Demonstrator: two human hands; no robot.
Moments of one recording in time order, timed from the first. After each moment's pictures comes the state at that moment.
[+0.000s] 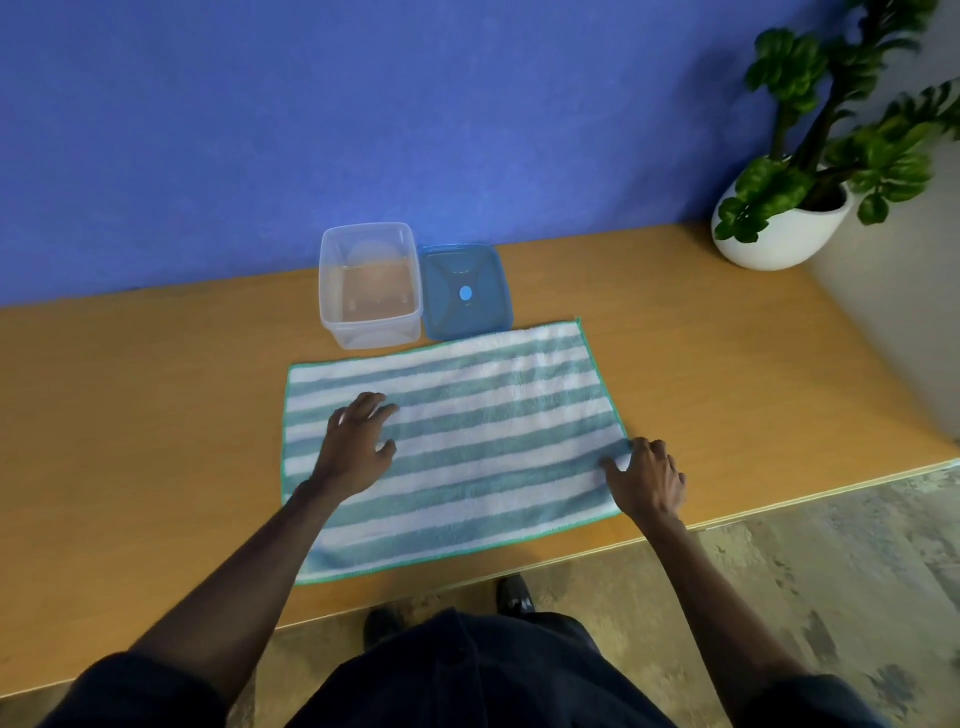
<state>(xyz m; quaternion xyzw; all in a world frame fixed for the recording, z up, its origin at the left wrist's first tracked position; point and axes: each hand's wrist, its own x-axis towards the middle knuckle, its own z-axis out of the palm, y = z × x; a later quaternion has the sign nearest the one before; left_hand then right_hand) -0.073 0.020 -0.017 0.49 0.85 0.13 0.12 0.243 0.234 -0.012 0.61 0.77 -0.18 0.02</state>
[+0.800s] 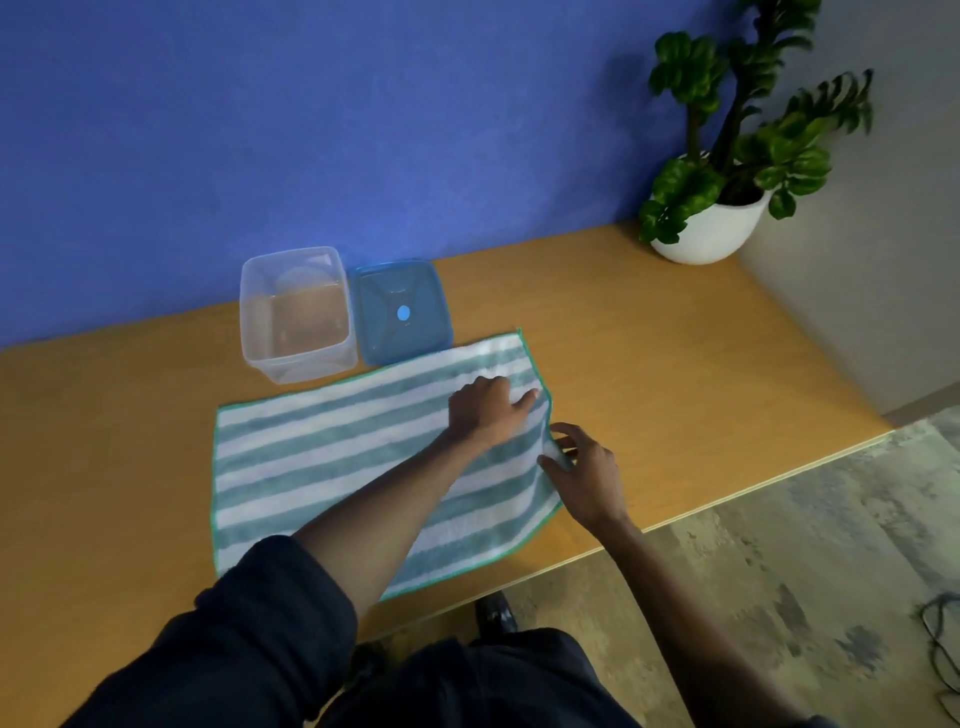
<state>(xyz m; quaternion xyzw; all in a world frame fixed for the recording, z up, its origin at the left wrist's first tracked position) 0.069 0.230 0.035 0.48 0.85 0.13 0.20 0.239 0.236 0.029 0.50 0.77 -0.37 -0.14</state>
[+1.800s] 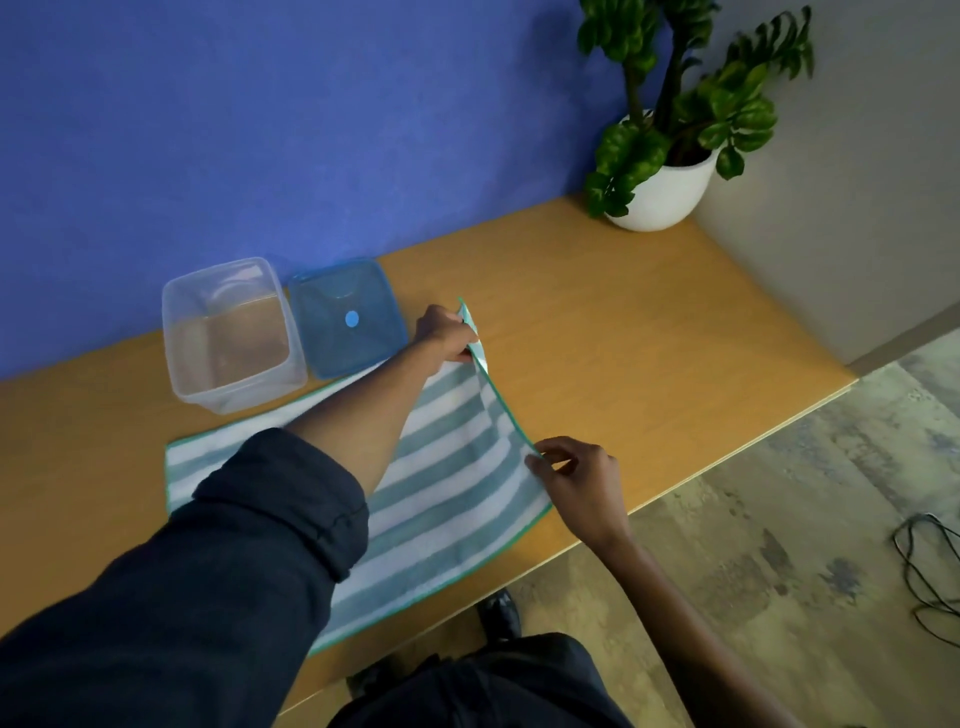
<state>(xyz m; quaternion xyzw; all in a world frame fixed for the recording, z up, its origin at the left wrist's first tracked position) 0.016 0.332 0.040 0.23 0.80 0.37 0.42 0.262 0.228 0.047 0.54 0.69 -0.44 -0.20</state>
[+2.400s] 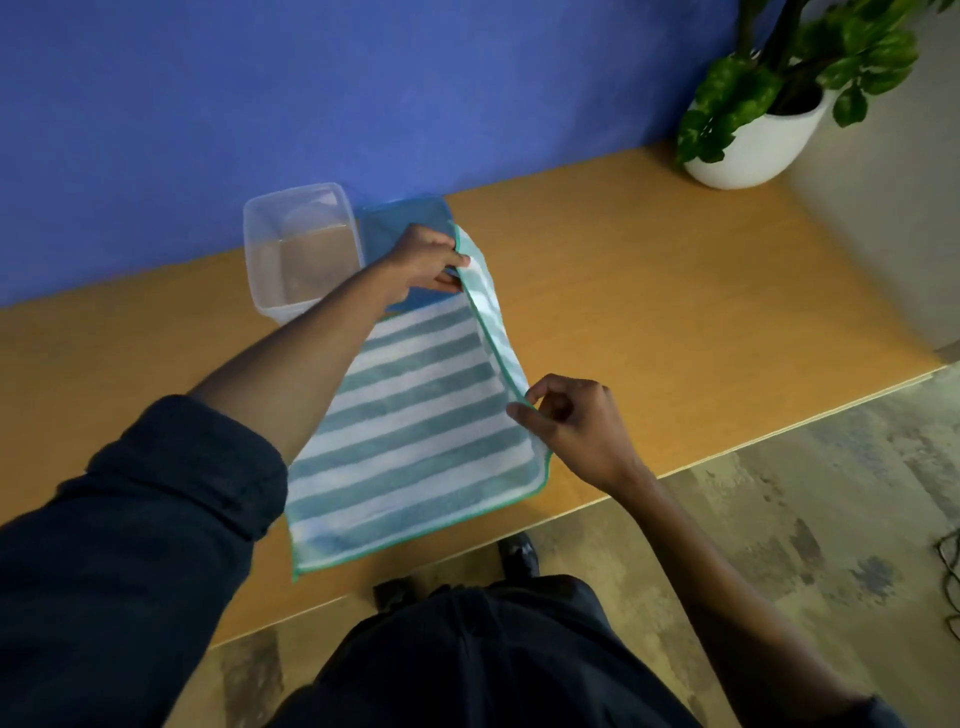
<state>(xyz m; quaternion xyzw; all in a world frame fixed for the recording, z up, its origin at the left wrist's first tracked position) -0.060 0.246 0.098 0.29 0.74 0.41 0.46 0.214 0.198 0.077 0.37 0.77 -0.49 -0.19</state>
